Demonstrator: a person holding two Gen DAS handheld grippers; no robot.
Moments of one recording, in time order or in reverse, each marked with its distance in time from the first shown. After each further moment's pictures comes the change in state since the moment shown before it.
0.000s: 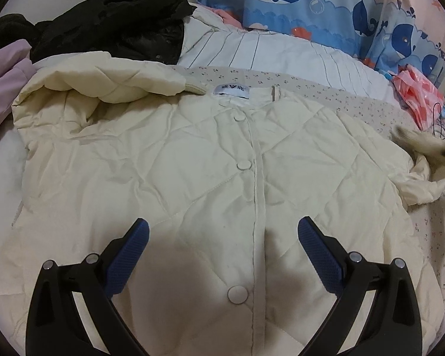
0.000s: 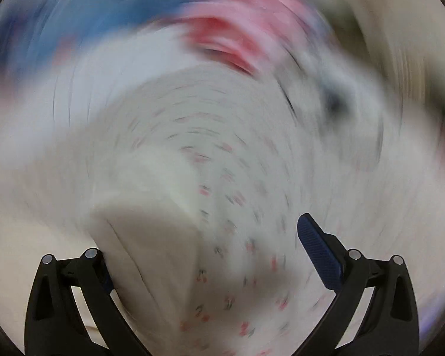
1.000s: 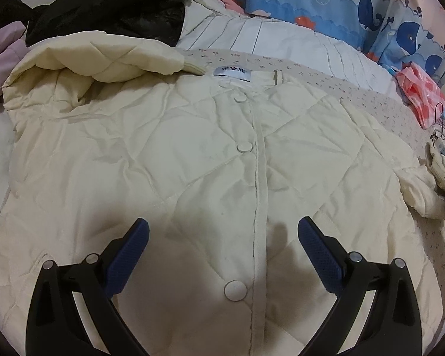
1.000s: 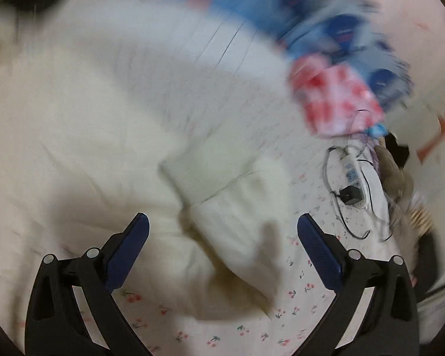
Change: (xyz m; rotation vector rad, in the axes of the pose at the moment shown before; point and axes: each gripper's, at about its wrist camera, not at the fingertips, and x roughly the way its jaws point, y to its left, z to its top) left arm 0.017 0.002 -0.003 -0.021 0.062 -0.021; right arm -0.010 0.134 -0.122 -1.267 -0.067 -0.480
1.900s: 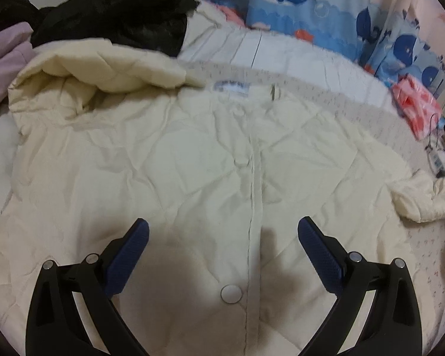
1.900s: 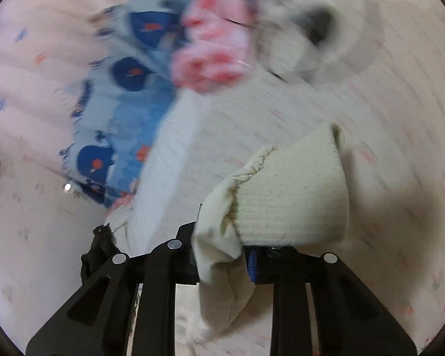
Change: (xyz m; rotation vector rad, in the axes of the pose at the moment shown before) left arm -0.015 0.004 0.003 -0.029 -0.083 -0.027; right arm 0.059 -0.238 -0.110 1.311 -0.397 0.886
